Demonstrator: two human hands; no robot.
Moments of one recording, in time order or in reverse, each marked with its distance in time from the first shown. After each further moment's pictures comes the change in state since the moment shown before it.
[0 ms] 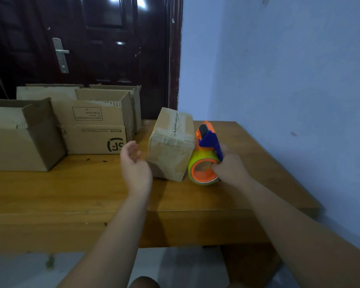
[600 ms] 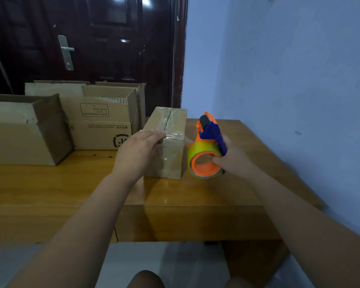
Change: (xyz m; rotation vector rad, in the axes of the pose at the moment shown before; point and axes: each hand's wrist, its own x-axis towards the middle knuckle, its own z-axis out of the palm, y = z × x) left_hand 0.041 0.015 -0.029 0.963 -0.353 0.983; right_hand 0.003 -0.011 -0.006 0.022 -0.058 -0.112
